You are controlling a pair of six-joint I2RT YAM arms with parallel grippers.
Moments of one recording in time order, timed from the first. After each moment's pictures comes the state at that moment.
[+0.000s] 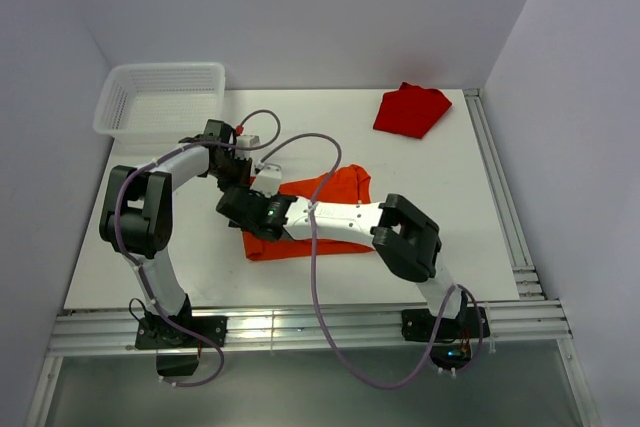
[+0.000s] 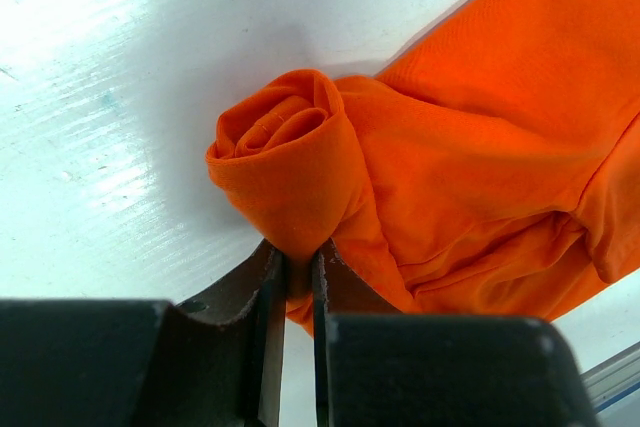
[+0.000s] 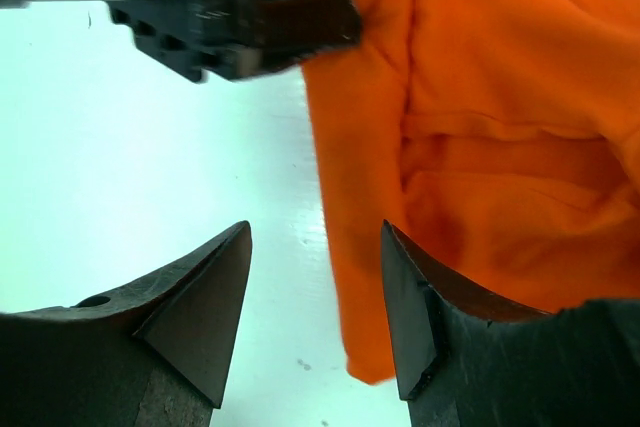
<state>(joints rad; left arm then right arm) -0.21 1.86 1.21 -0.57 0.35 0.06 1.18 2.05 1.58 -0.45 0.54 1.16</state>
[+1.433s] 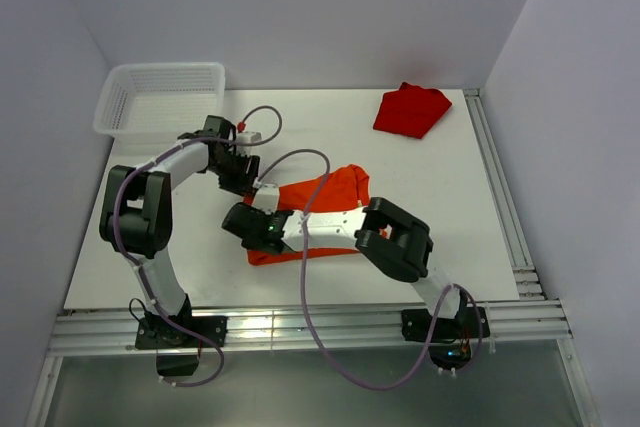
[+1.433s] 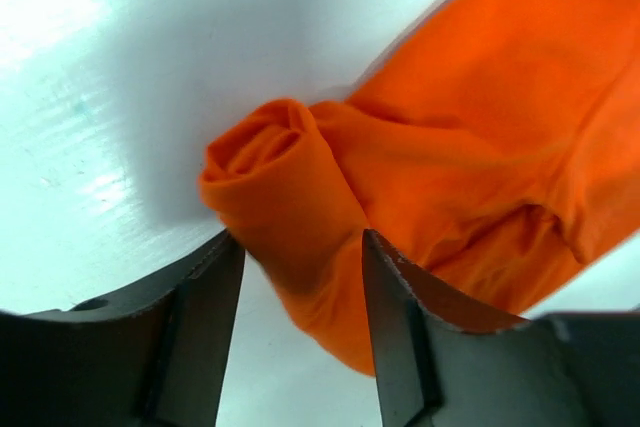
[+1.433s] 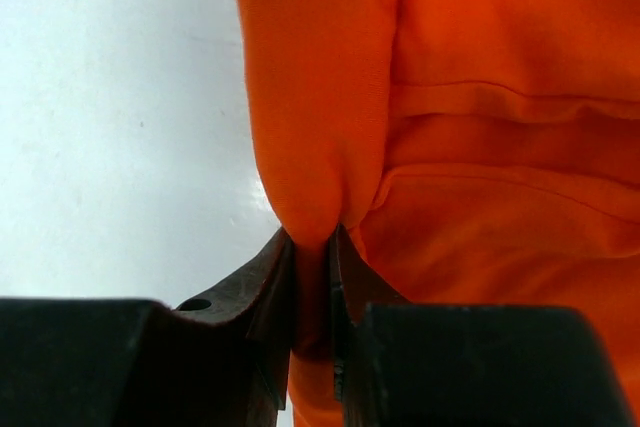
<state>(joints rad) -0.22 1.86 1.24 -0.61 0.38 0.07 1.20 2.17 1.58 -0.43 0.49 1.10</state>
